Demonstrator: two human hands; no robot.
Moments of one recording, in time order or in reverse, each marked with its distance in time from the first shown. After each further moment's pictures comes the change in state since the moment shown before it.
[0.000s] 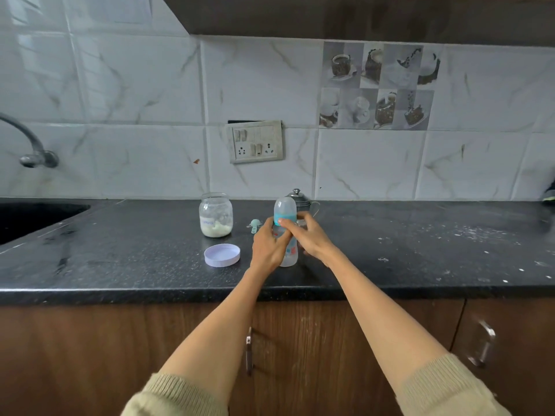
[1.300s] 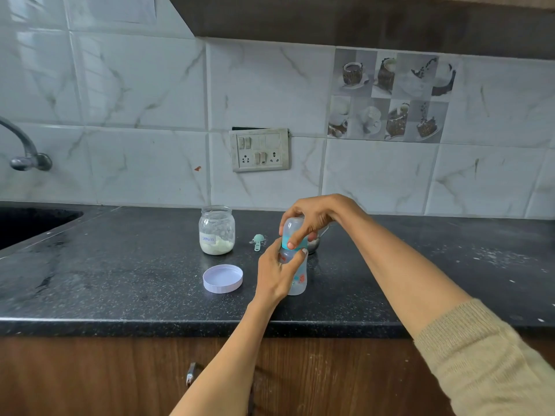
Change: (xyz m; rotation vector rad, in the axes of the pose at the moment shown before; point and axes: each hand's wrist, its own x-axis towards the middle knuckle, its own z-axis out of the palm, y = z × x) left_hand 0.010 -0.016 0.004 -0.181 0.030 0.136; right_hand 0.070 -0.095 -0.036 -0.819 -0.646 -0.076
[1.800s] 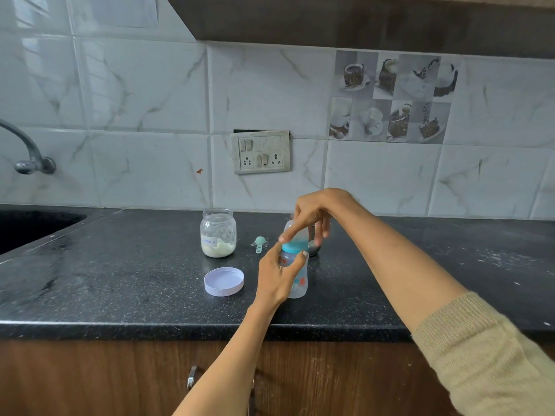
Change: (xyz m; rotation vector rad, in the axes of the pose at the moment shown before) left_hand 0.000 -0.003 -0.001 0.027 0.003 0.012; right_hand 0.008 -0.010 -0.012 -0.074 -0.066 0.260
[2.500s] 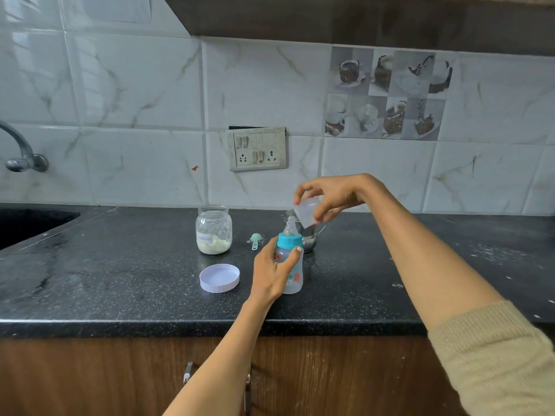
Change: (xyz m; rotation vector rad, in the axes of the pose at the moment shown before) left_hand 0.001 -0.004 -0.001 -0.015 -0.020 -0.004; right_hand -0.031 0.045 -0.014 0.428 0.076 -0.257
